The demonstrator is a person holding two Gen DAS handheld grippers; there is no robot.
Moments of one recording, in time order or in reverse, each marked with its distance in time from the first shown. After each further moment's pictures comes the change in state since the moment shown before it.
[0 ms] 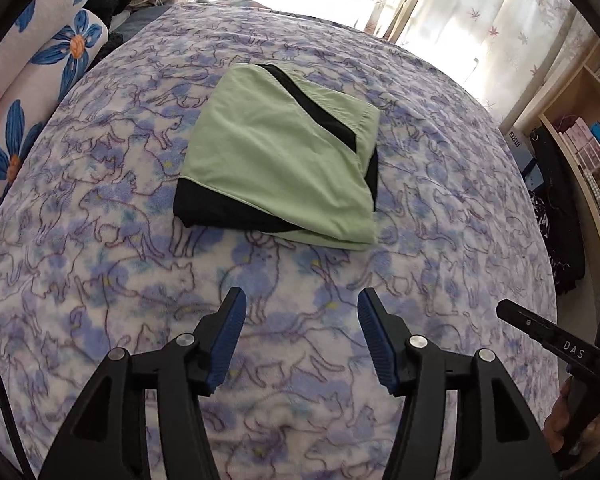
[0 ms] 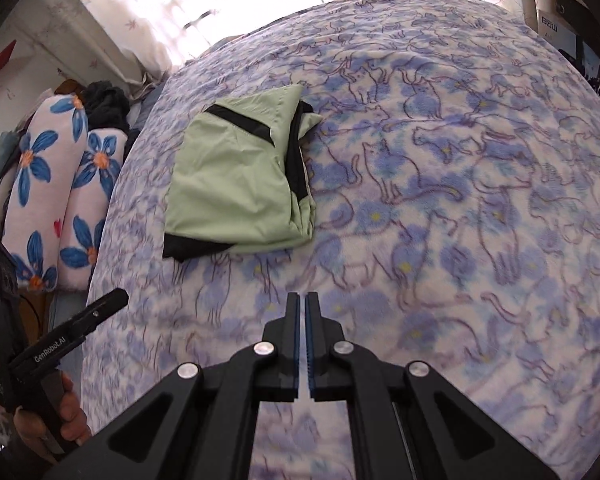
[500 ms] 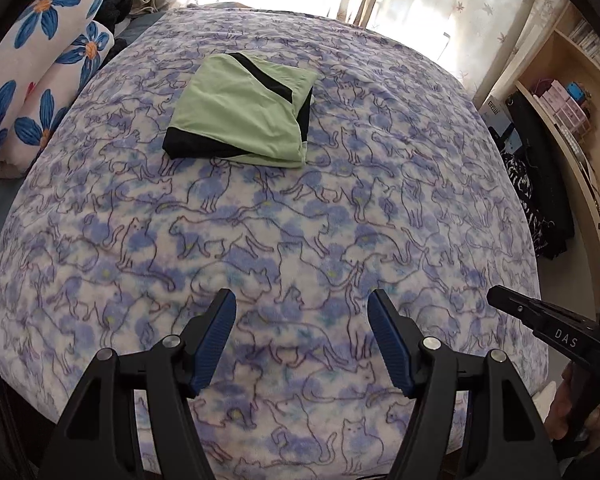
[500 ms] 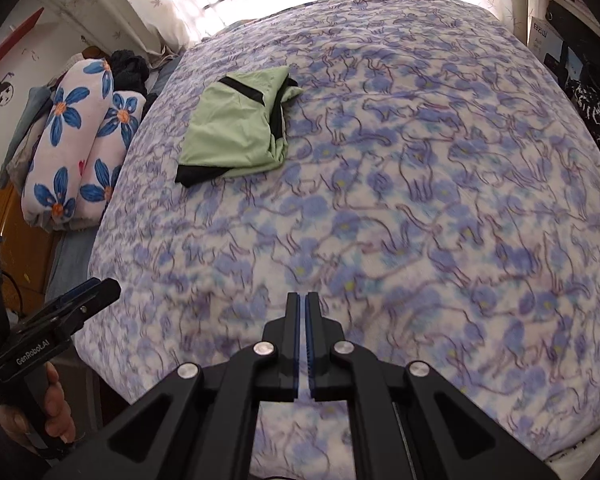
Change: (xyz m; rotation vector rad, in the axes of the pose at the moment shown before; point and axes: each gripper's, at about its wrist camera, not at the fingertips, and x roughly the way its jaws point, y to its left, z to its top) left arm -0.109 -0.112 -0.137 0.041 0.029 0.049; right arm -0.126 -0.053 -0.107 -0.093 0.058 -0.031
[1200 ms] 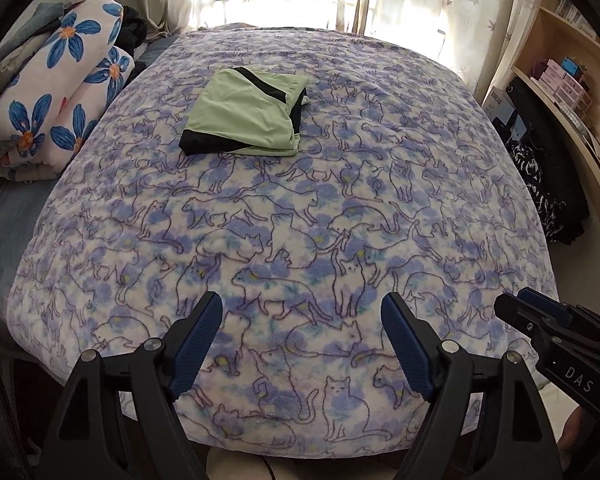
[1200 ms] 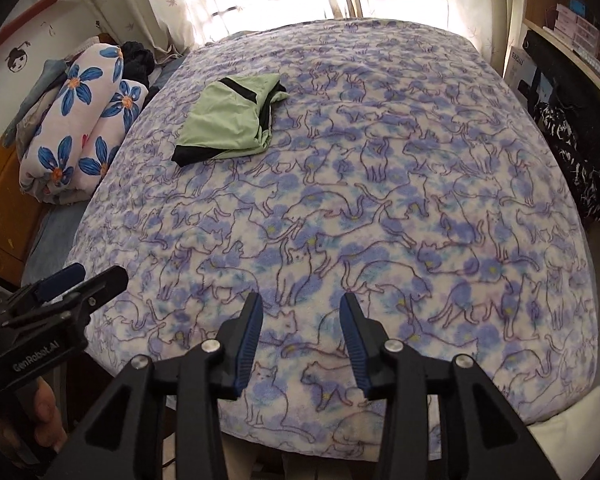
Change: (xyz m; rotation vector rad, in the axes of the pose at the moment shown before) left arm -0.052 -0.070 -0.079 0.039 -0.069 0.121; right arm -0.071 -0.003 -0.074 -0.056 -0.093 -0.085
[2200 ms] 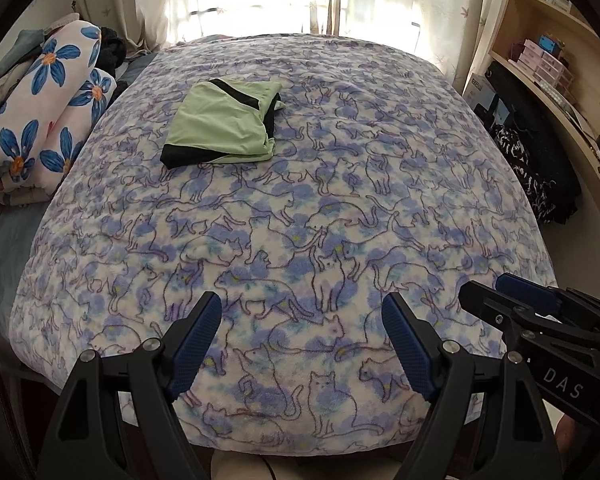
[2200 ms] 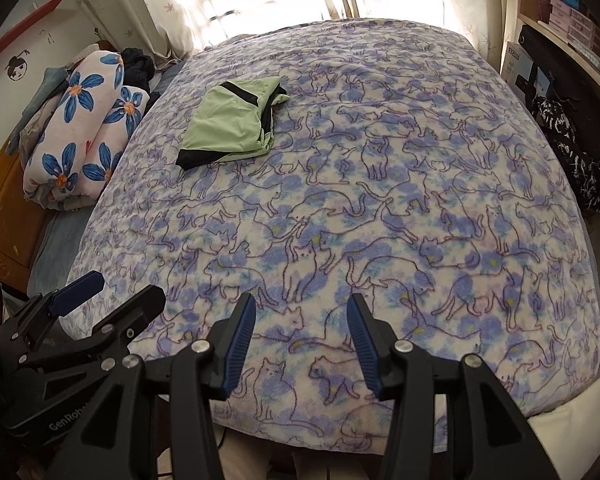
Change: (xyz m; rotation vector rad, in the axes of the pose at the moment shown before) left arm -0.007 -0.037 -0.009 0.063 -0.019 -0.002; right arm -0.006 0.001 -0.007 0.011 0.006 0.009
